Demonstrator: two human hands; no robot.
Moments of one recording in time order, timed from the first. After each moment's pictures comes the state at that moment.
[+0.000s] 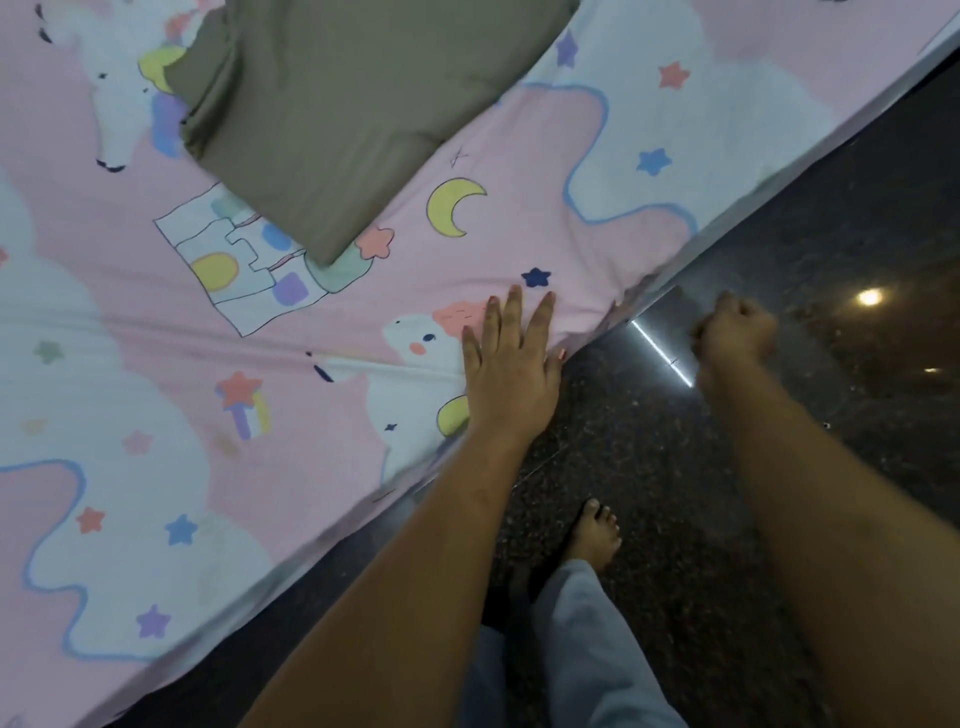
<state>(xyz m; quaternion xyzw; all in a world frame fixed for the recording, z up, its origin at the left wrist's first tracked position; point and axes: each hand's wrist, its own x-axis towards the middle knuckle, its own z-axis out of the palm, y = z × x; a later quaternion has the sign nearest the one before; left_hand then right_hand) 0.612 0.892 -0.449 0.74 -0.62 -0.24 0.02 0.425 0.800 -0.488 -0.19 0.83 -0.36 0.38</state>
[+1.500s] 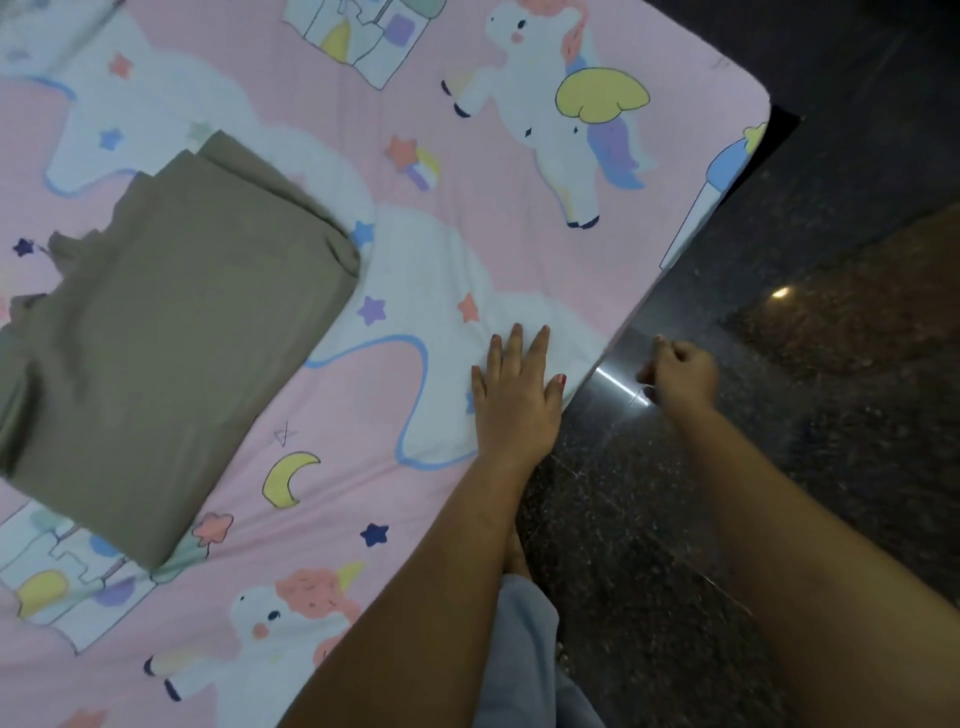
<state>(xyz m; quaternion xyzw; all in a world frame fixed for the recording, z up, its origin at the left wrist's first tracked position) 0.456 0.650 -0.438 0.67 -0.67 -0.33 0.05 0.281 0.621 -0.478 -0.23 0.83 -0.30 0.41</state>
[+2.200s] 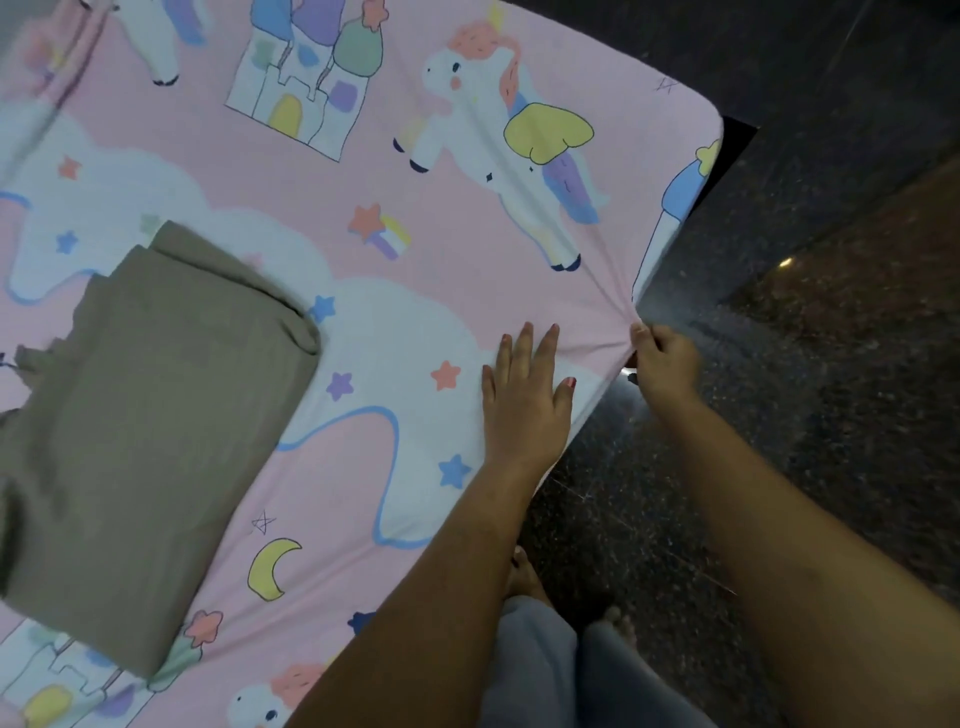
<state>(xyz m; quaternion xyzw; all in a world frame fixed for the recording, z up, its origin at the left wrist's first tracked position) 0.415 0.592 -0.437 0.62 -0.71 -0.32 0.04 0.256 0.569 -0.489 -0.26 0.81 -0.33 0.41</state>
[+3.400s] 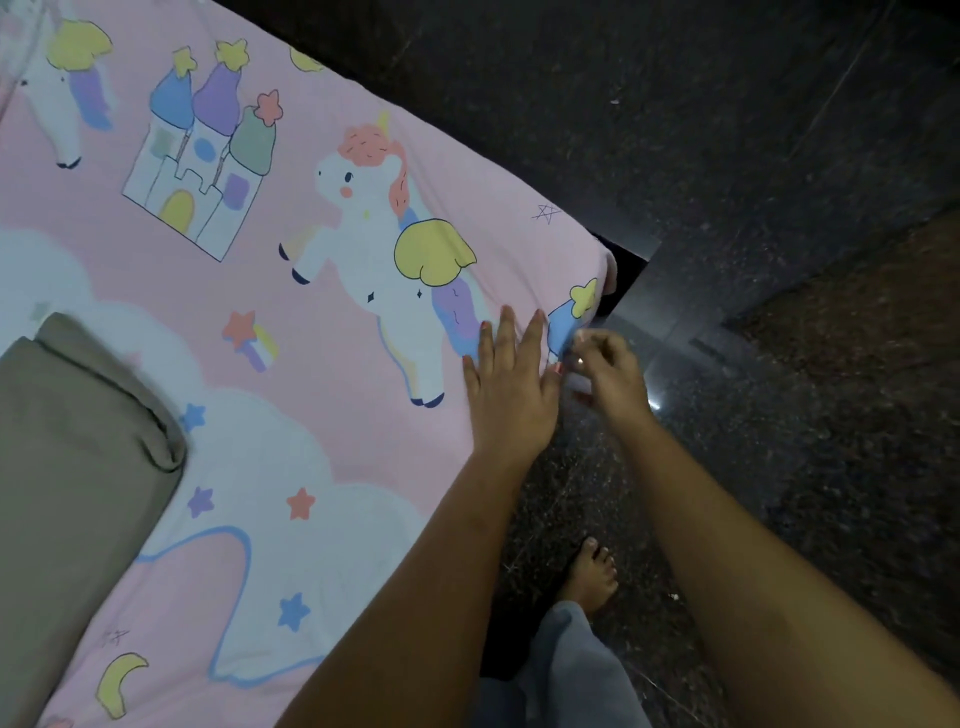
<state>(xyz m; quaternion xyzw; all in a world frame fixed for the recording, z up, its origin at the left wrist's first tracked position) 0.242 0.453 -0.446 0.67 -0.69 -0.26 0.02 0.130 0.450 -0.473 -0.21 0.67 -0.40 0.59</state>
